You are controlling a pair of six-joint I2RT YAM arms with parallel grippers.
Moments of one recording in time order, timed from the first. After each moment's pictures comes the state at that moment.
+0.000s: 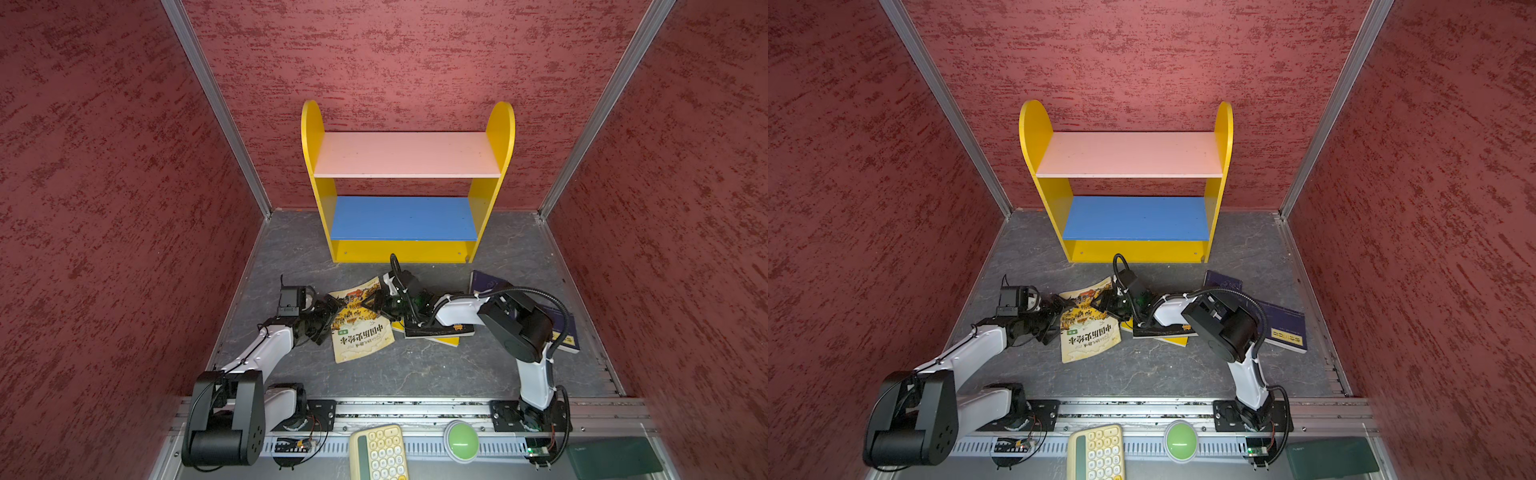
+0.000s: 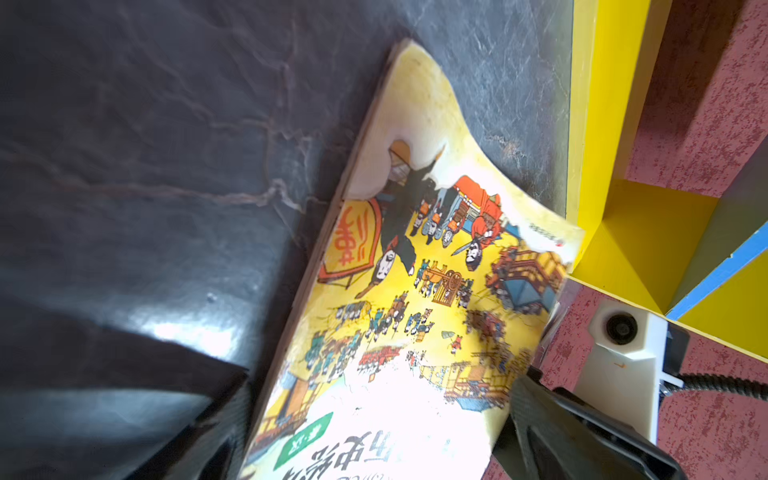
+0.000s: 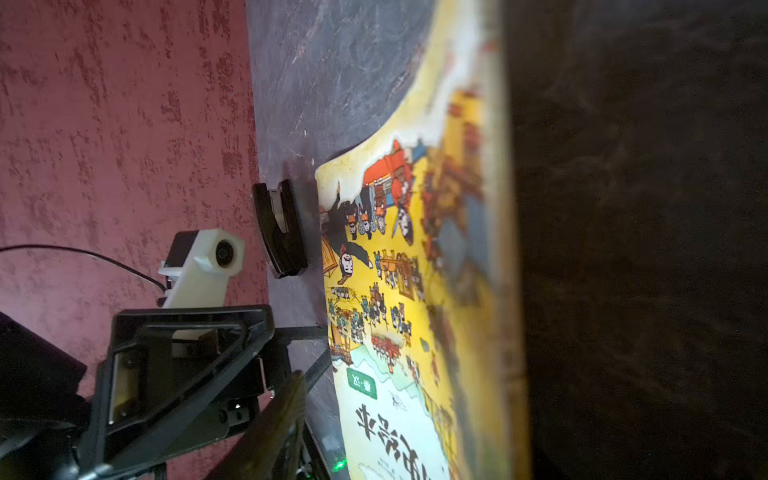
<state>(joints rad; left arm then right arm) 0.02 1.19 0.42 -0.25 0.51 -0.96 0.85 2.01 1.06 0.38 -0.39 1.19</state>
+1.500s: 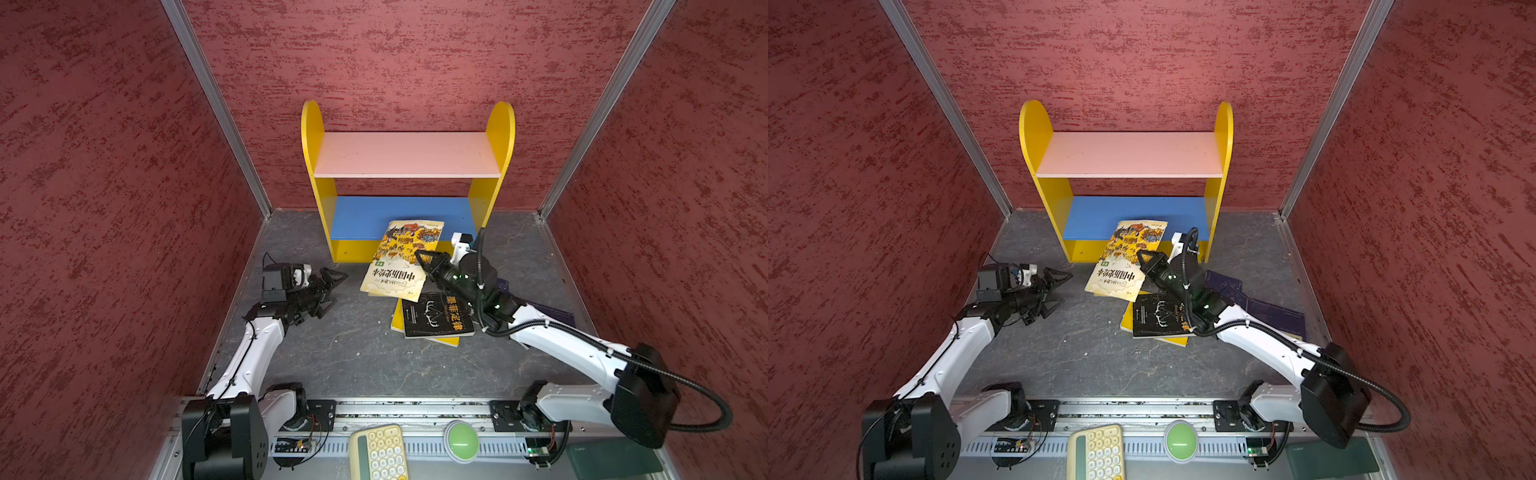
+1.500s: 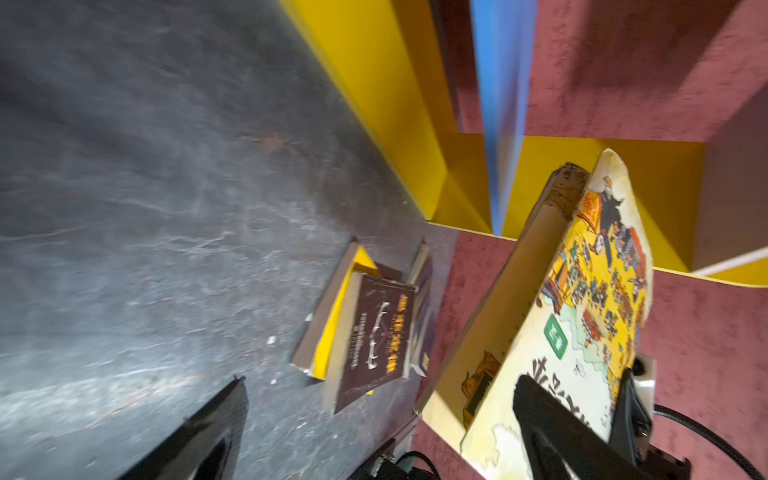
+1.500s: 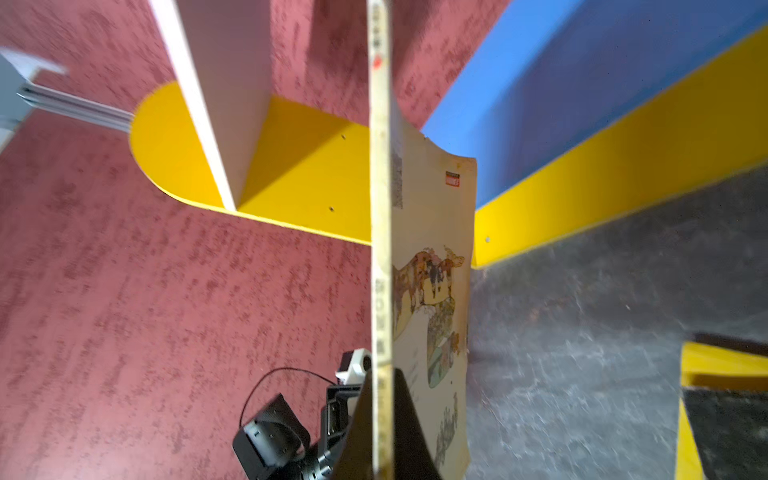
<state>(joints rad) 0.06 1.06 0.64 -0.24 0.82 -1.00 0.72 1.25 0.86 0.32 0.09 1.28</state>
